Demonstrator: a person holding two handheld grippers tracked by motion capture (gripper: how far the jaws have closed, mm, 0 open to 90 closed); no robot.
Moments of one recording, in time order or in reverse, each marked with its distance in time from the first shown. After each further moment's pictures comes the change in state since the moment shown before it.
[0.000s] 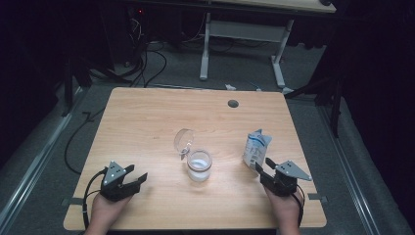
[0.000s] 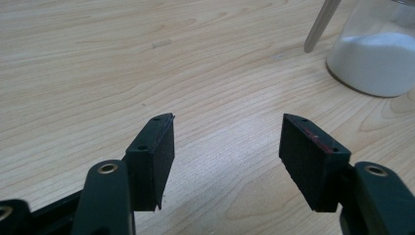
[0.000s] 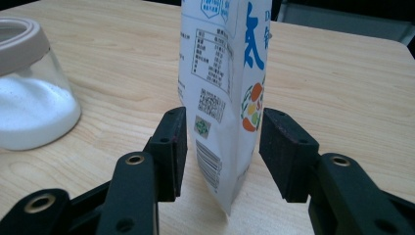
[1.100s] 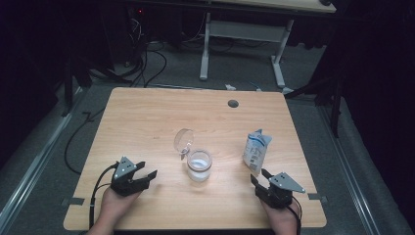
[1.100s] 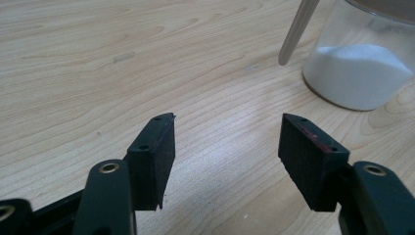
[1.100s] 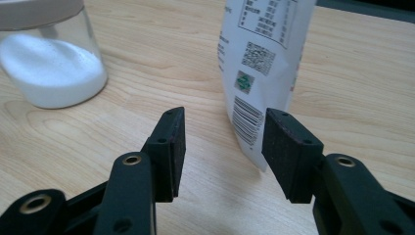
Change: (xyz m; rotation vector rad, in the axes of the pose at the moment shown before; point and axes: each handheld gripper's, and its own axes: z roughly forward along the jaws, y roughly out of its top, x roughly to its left) left arm -0.013 -0.002 0.021 0.040 -0.064 -0.012; right arm 0.026 -0.019 -0.012 0.047 0.007 -0.039
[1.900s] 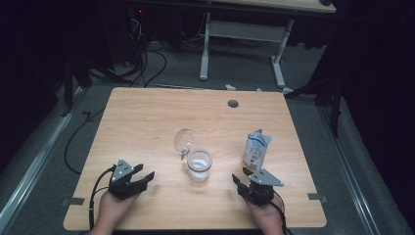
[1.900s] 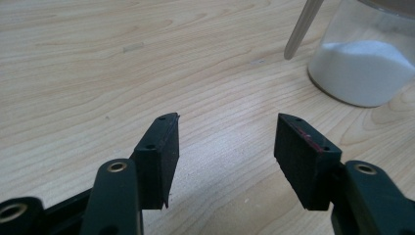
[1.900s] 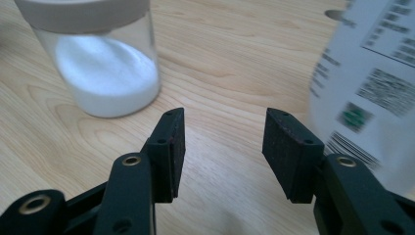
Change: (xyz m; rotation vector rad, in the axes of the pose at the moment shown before) left arm 0.002 -0.002 -0.009 -0.019 0.034 -0.043; right arm 0.036 0.013 0.031 0.025 0.110 -0.055
